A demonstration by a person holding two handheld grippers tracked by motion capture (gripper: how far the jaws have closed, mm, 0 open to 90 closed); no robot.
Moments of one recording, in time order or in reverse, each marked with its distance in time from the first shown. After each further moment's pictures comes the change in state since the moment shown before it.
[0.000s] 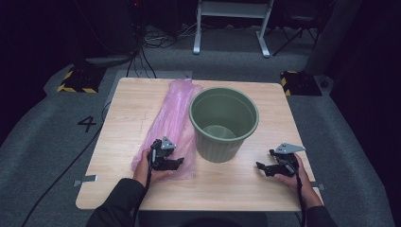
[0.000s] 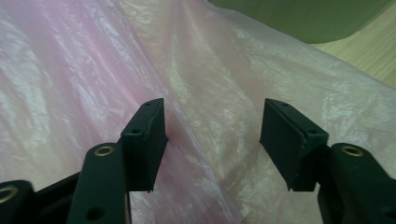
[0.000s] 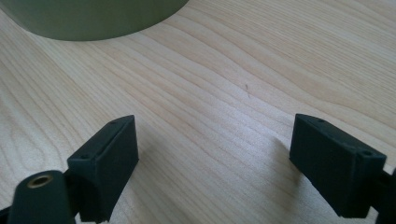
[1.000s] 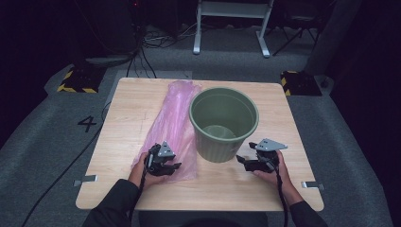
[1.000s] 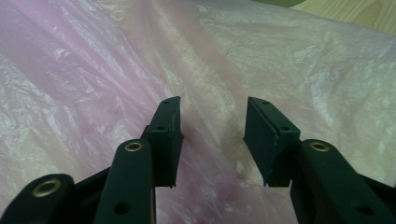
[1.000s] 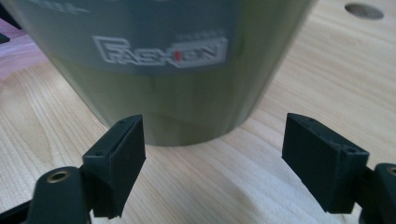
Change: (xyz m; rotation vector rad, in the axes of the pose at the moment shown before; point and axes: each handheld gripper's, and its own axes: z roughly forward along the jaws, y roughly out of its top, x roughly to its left) left arm -0.005 -0.012 -0.012 0.012 -0.065 0.138; right arm 0.054 0.047 0.020 -0.155 0.025 -0.056
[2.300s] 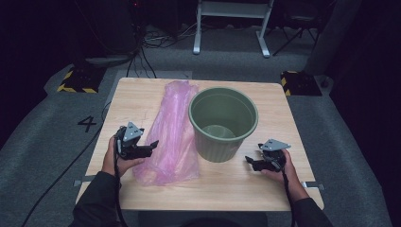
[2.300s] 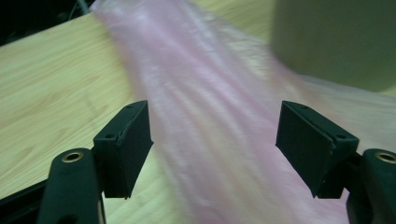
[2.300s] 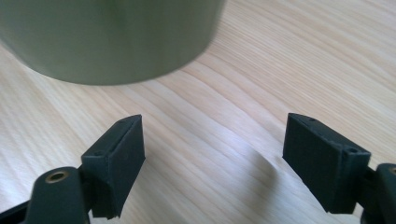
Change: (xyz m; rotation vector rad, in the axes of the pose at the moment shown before) left arm 0.065 0.000 -0.074 -0.202 0.259 -0.132; right arm -0.029 -0.022 0.001 0.111 -0.073 -0.042
